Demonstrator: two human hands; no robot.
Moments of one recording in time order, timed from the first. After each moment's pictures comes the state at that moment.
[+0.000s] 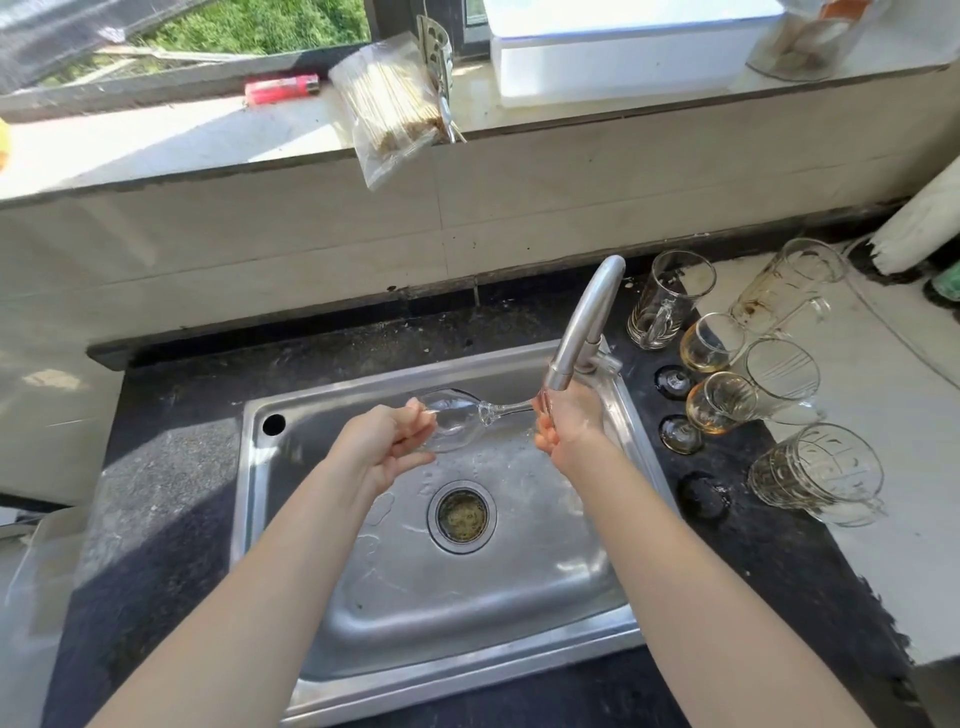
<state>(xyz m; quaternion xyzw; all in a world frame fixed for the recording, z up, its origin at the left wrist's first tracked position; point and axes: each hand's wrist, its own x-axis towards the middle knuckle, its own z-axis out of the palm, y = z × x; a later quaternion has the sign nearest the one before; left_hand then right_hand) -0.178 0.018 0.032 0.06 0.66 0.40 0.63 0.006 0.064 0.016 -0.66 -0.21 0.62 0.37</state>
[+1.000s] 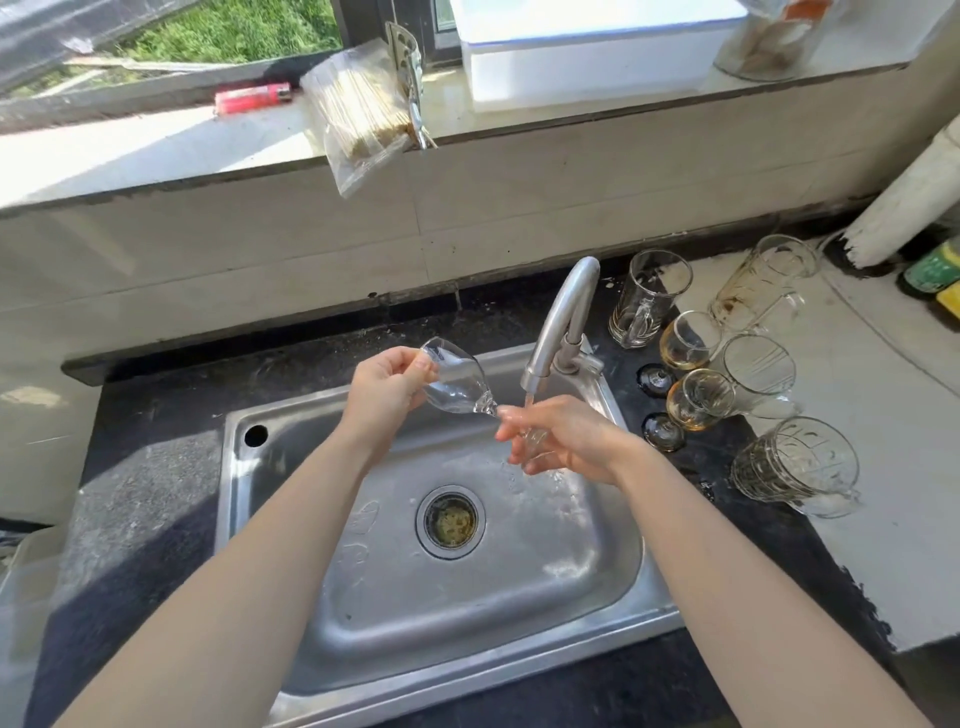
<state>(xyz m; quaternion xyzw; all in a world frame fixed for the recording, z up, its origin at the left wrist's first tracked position) -0.159 0.048 0.043 0.37 0.65 0.44 0.50 0.050 0.060 0.031 -0.51 -0.42 0.74 0.13</state>
